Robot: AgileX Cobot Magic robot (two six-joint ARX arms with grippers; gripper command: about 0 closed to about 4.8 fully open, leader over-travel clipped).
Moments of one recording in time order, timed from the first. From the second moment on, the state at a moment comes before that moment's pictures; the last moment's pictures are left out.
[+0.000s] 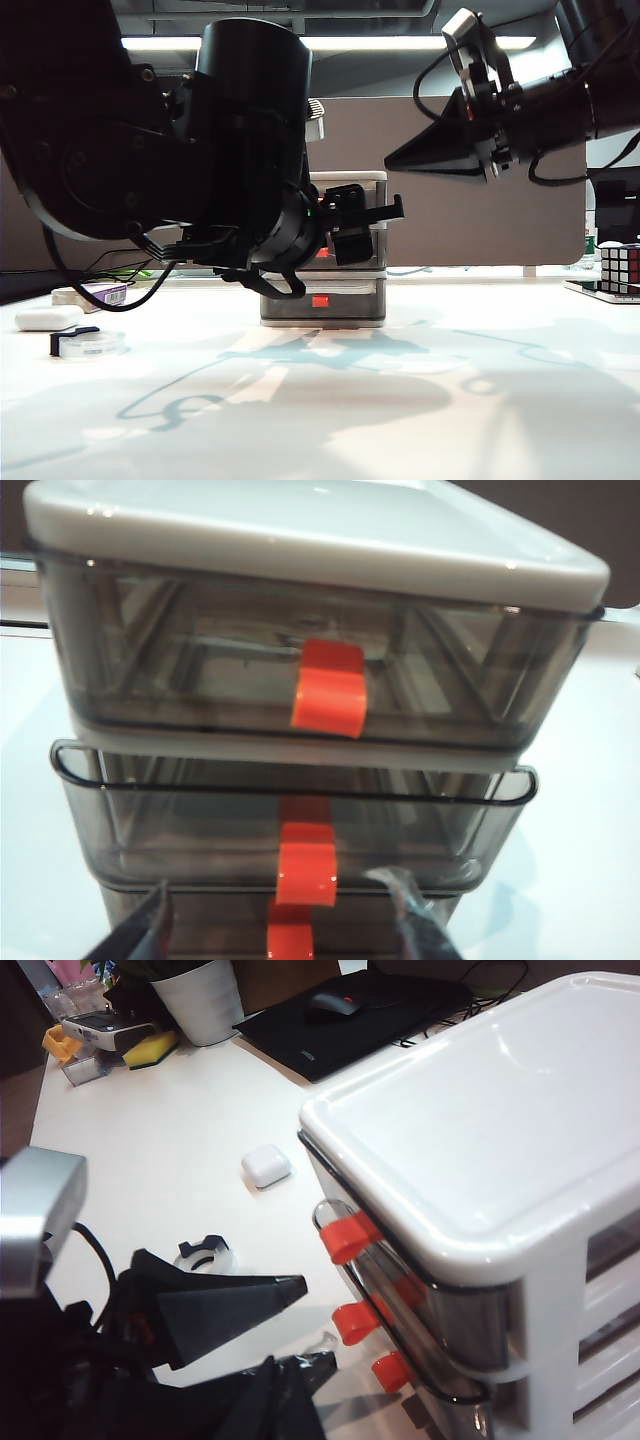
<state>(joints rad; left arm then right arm) -0.91 1.97 0.75 1.11 -0.74 -0.22 0.22 1.58 0.81 0.46 -0.87 0.00</state>
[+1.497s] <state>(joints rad) -0.92 2.05 0.85 1.11 -0.80 -0.20 0.22 1.62 0.81 0.52 -0.87 0.02</state>
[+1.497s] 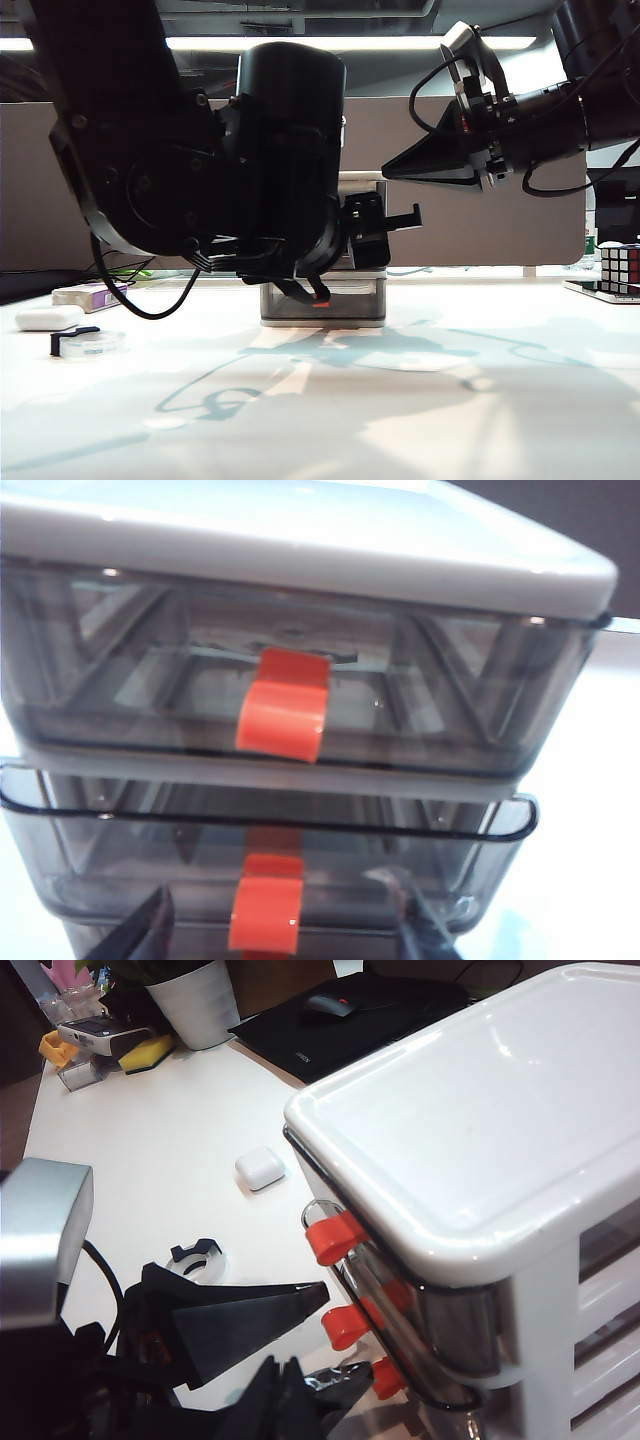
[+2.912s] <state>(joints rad) -0.87 2.05 0.85 1.08 -0.71 -0.20 0.22 1.62 0.81 0.52 -0.87 0.02</state>
